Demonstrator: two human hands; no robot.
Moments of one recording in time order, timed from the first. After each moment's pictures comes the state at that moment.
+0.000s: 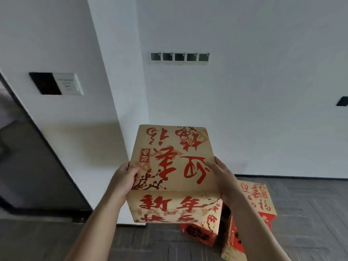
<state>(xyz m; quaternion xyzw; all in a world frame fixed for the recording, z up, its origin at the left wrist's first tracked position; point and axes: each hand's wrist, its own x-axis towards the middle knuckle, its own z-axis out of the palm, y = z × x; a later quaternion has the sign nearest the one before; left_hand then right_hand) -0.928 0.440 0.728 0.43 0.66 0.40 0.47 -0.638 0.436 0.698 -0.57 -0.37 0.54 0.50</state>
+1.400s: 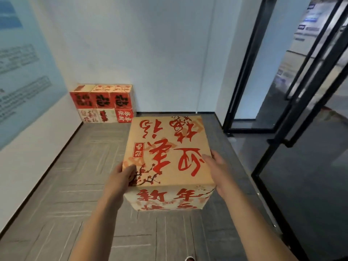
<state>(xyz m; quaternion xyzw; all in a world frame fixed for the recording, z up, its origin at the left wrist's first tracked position) -1.661 -0.288 0.700 -0.18 0.69 0.70 0.09 -1.637 -0.014 0.710 -0.20 -0.71 0.67 0.01</state>
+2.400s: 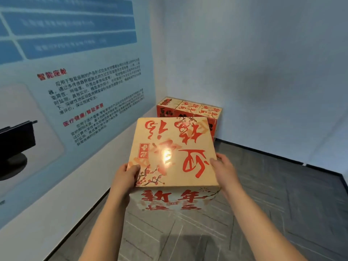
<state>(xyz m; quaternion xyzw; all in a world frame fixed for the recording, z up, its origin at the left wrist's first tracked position) -2.183 -0.654 0.694 -0.37 0.63 0.67 -0.10 -2.292 -0.398 0.700 -0.06 -0.75 0.65 -0.13</state>
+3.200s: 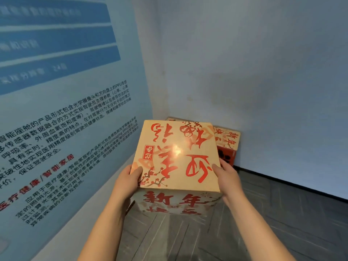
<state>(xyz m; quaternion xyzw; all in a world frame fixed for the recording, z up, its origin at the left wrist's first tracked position) -2.681 -0.821 0.719 -0.34 0.70 0.62 -0.11 -2.795 -0.563 0.682 -0.07 -0.69 0.71 -0.13</state>
